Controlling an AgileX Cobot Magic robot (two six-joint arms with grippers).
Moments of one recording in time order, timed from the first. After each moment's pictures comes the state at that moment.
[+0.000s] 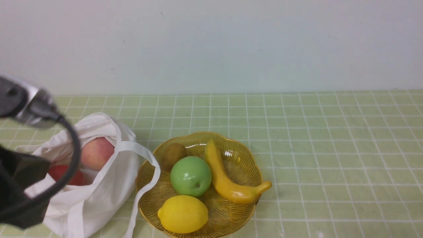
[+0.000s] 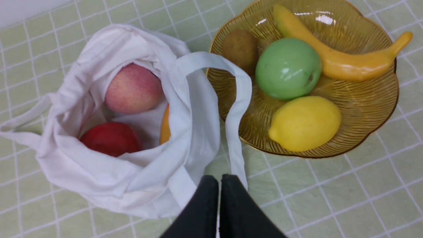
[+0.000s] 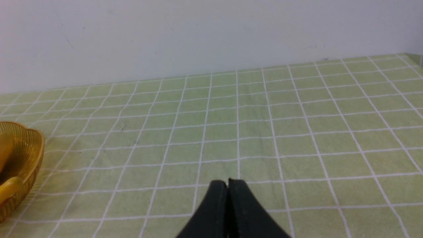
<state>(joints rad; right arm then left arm) -0.02 -0.01 0.03 0.11 0.37 0.00 -0.57 0.72 -0.90 0.23 1.06 -0.21</state>
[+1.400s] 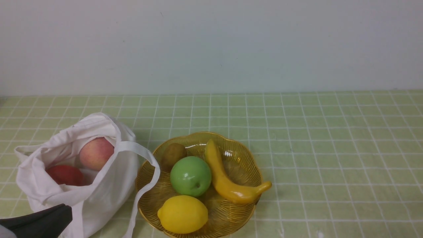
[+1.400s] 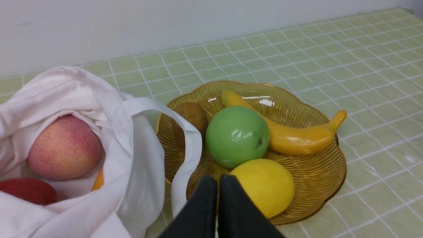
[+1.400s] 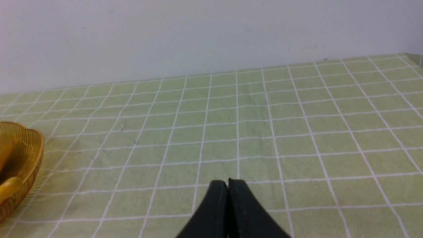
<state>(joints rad) -0.02 -0.01 0.03 0.11 0.37 0.00 -0.57 0.29 -0.32 0.20 0.45 -0.29</state>
